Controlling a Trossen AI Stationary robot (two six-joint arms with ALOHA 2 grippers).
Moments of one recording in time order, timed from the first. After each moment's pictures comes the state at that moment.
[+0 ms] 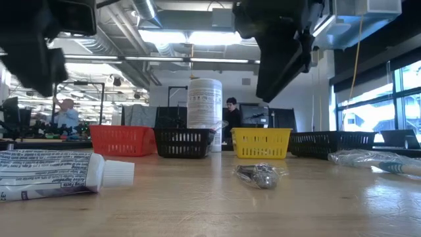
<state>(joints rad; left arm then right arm) -0.57 1.27 0.69 -0.35 -0.15 -1.02 0.31 1.80 1.35 -0.80 0.25 0.72</state>
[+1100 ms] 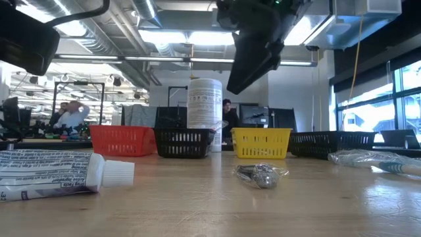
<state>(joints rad) -0.75 1.74 1.01 -0.63 -0.08 -1.51 0.24 1.80 1.35 -0.64 0.34 0.43</state>
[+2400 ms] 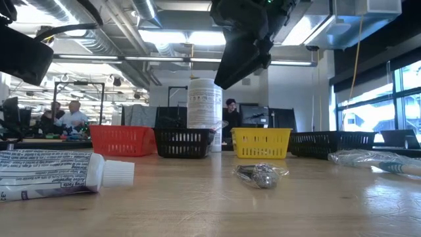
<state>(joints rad) -0.75 1.74 0.97 -0.72 -0.07 -1.47 0.22 1.80 1.35 -0.55 0.33 0.38</state>
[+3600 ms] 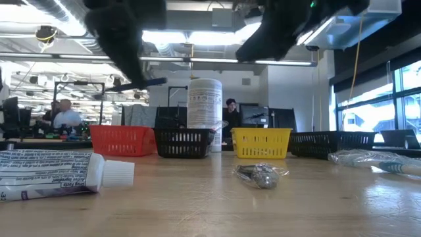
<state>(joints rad) -0.23 1.48 1.09 -0.82 -0.36 -0.41 0.17 1.41 0.86 0.00 0.30 0.09</state>
